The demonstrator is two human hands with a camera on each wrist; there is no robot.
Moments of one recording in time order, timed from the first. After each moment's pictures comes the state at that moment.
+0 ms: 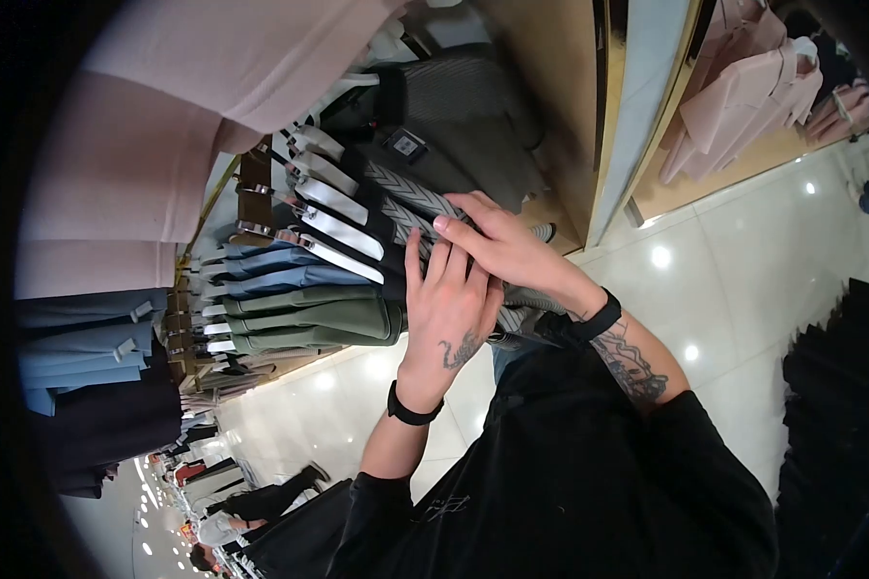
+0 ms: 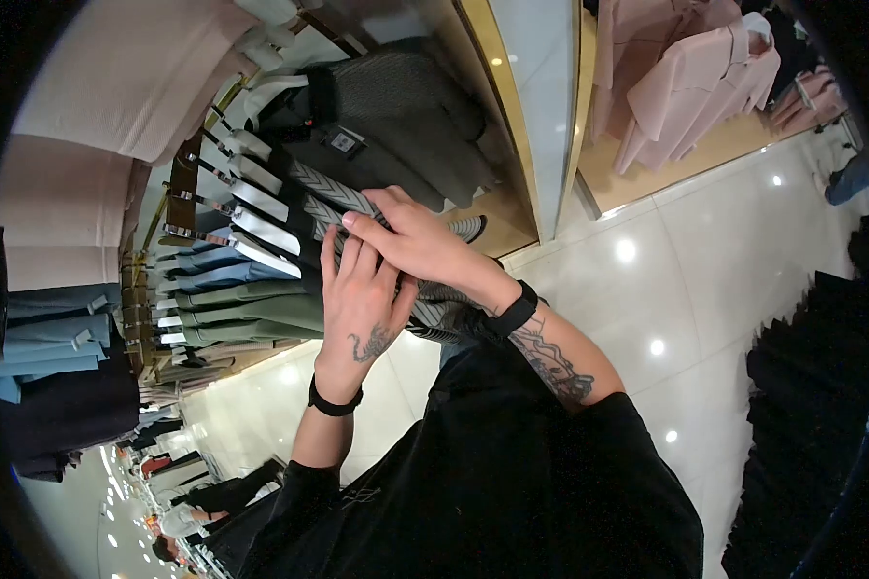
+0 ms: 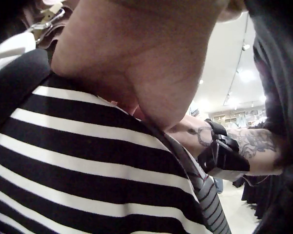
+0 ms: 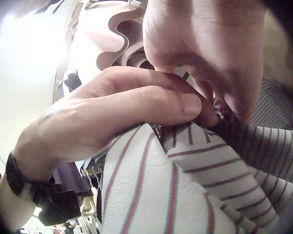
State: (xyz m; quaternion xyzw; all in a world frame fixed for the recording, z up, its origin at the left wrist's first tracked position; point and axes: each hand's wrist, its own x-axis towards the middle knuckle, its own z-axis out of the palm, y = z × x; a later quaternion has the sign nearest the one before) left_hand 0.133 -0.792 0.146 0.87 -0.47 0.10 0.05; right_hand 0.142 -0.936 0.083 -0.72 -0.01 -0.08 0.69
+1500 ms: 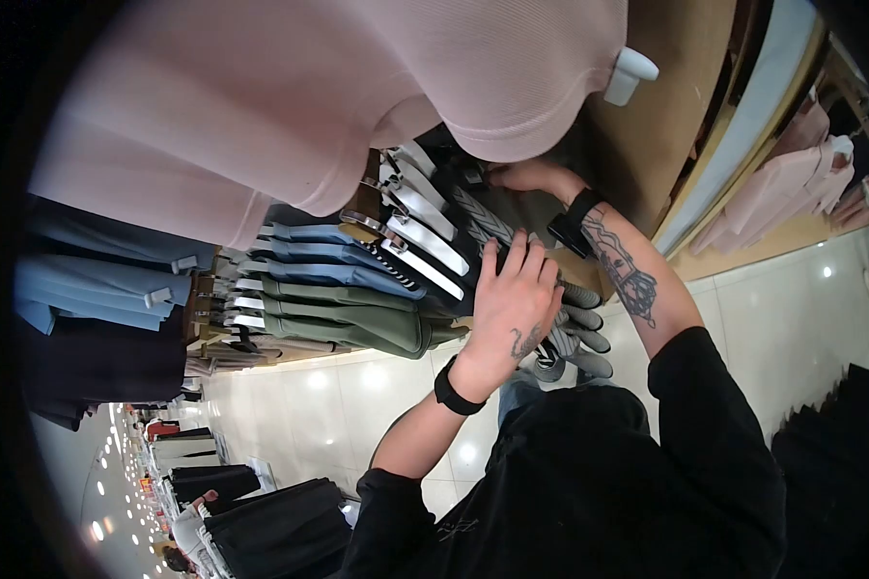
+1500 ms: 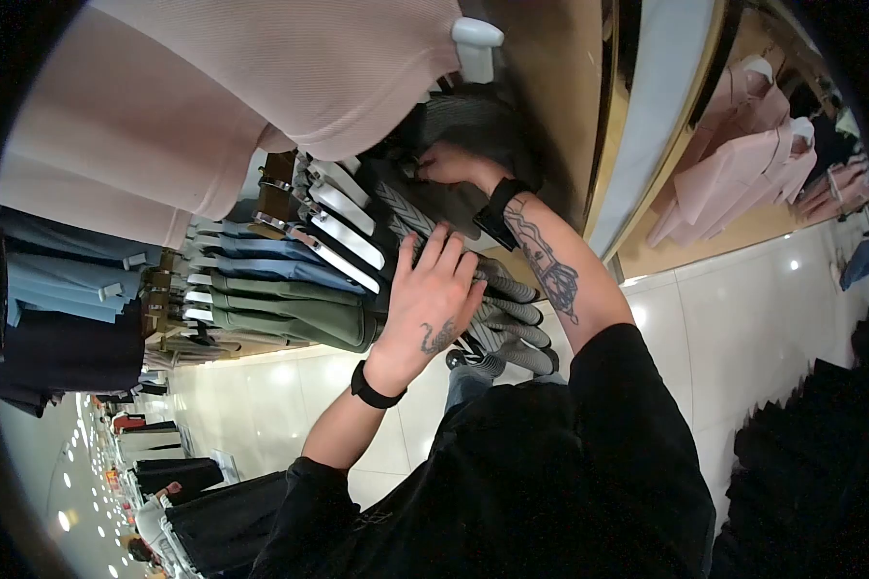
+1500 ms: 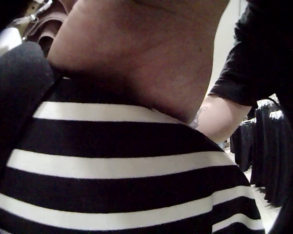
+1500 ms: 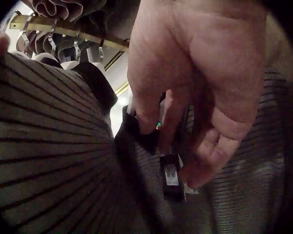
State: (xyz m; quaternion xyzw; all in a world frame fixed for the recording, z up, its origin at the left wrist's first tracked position) left_hand 0.161 -0.808 0.149 0.89 -0.44 0.13 0.02; right_hand 0.359 -0.976 0.057 -0.84 -0.08 0.10 0.53
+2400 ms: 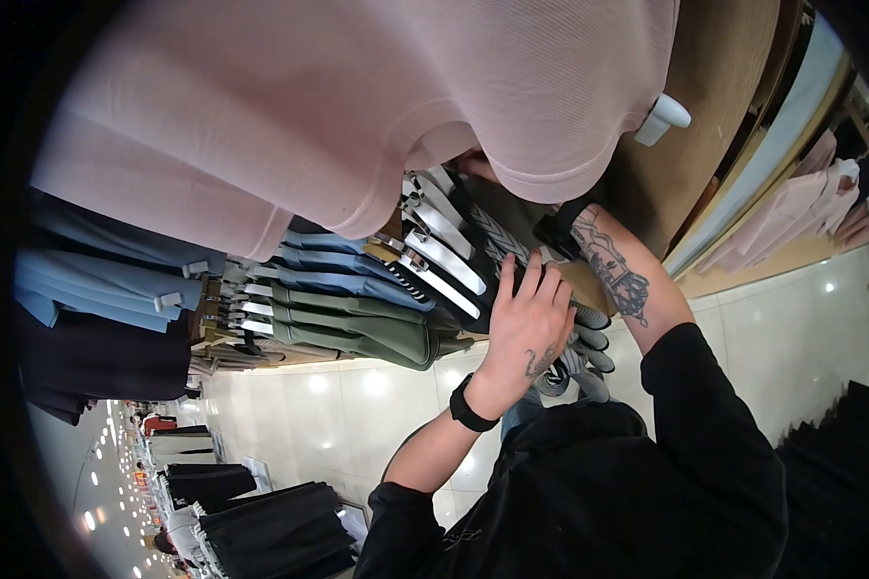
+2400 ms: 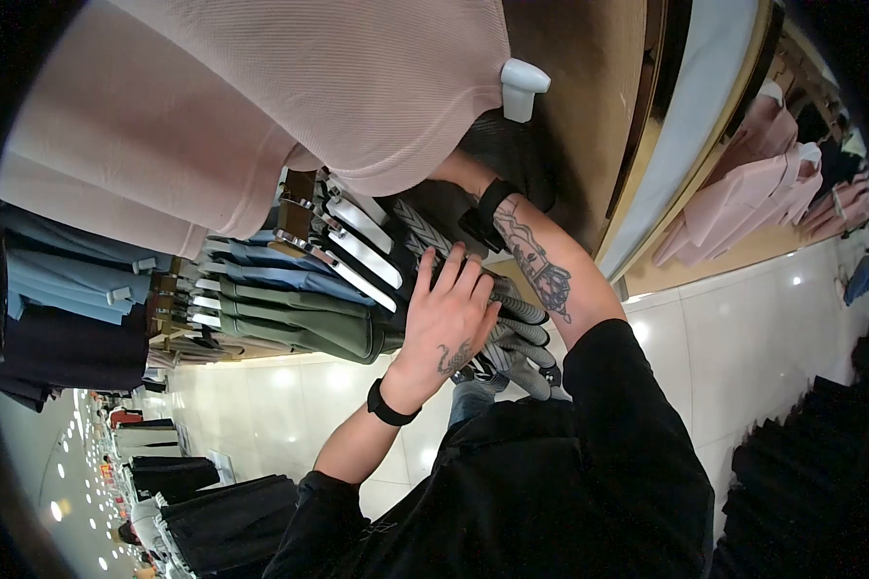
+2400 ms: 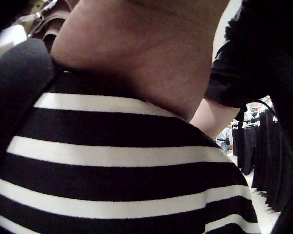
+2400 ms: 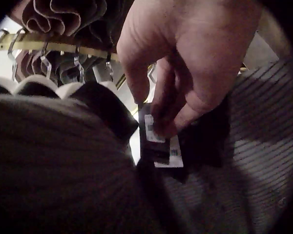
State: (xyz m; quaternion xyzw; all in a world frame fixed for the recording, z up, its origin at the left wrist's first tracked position) left_hand 0.161 -0.809 0.150 0.89 -0.44 0.13 0.03; right_hand 0.379 -0.947 0.079 -0.90 -0.21 -0.05 0.37
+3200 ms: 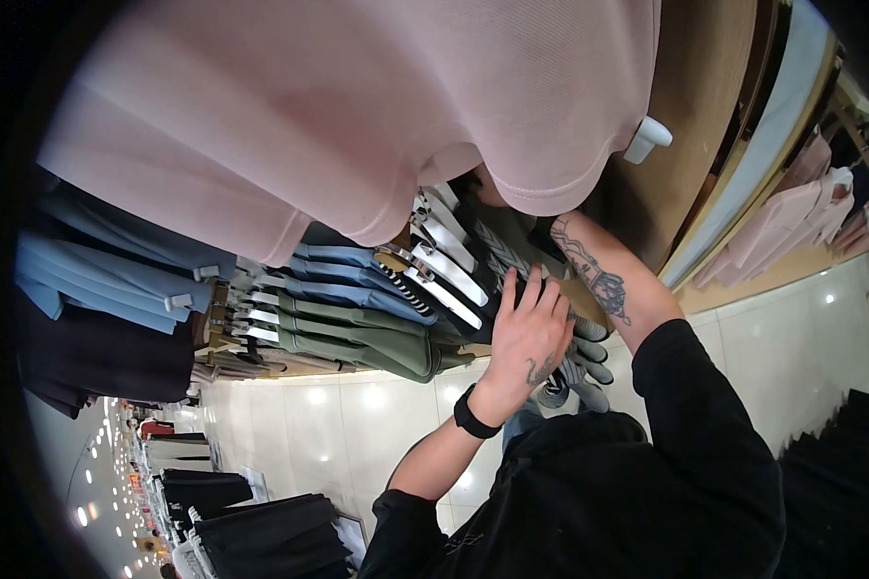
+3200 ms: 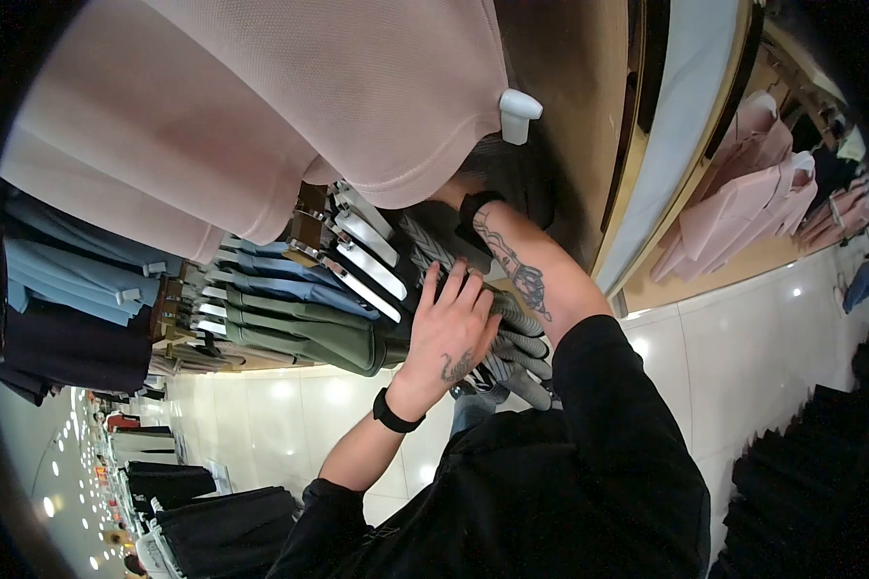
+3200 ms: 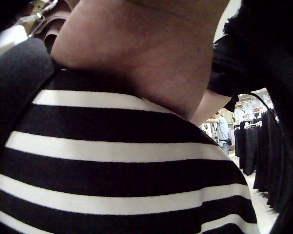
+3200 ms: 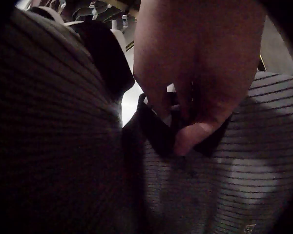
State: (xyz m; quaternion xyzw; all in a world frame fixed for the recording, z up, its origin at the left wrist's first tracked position) left_hand 0.159 -0.810 0.148 0.89 -0.44 0.15 0.03; right_hand 0.437 -0.932 0.026 -0.87 -0.18 -0.40 0.25
